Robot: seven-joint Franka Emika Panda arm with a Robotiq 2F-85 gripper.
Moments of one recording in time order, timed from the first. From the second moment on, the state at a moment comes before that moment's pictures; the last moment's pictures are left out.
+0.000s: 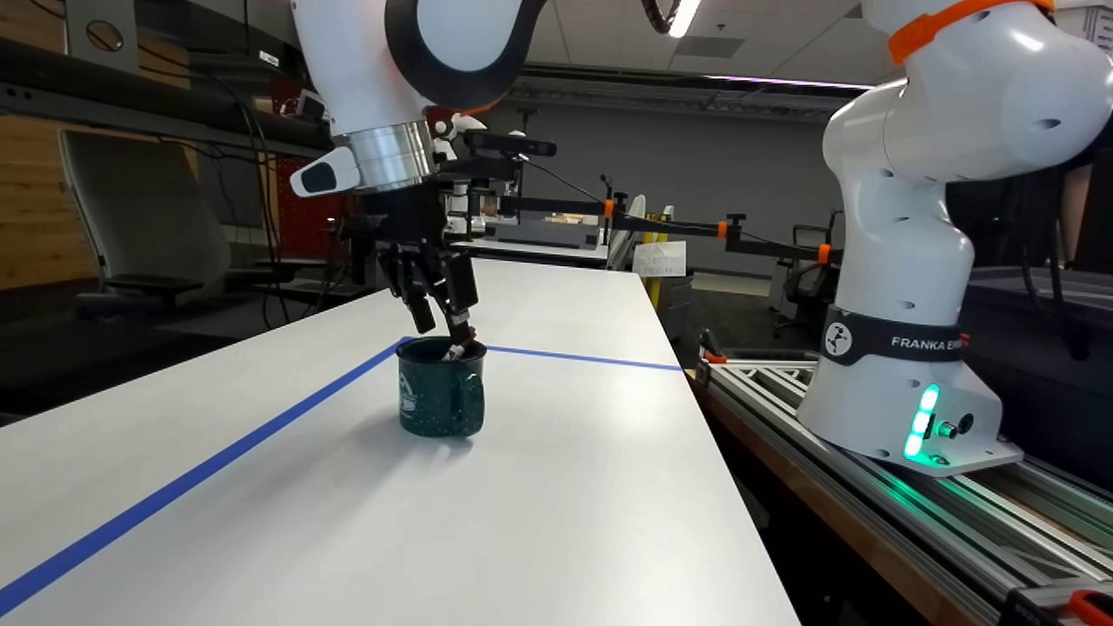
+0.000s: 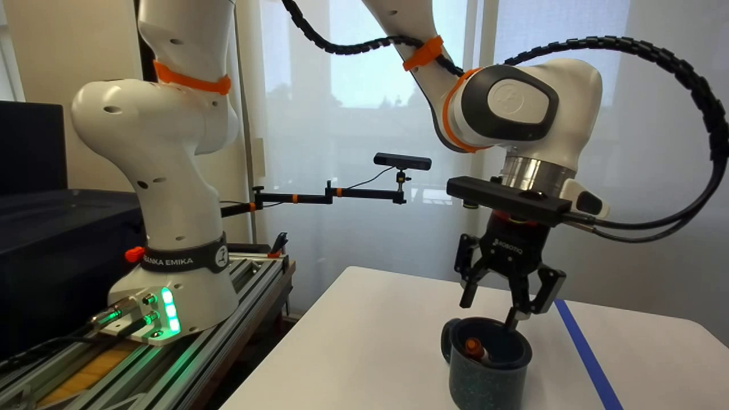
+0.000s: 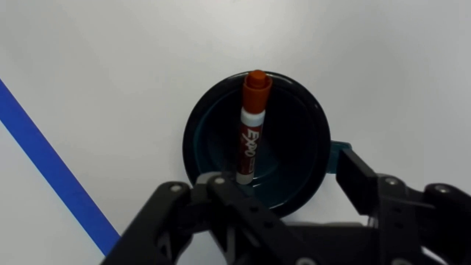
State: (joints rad) arm -0.07 0.28 -0.04 -2.18 -0.24 2.21 -0.66
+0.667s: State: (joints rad) arm -0.09 0.32 -0.04 -2.17 -0.24 2.21 -0.64
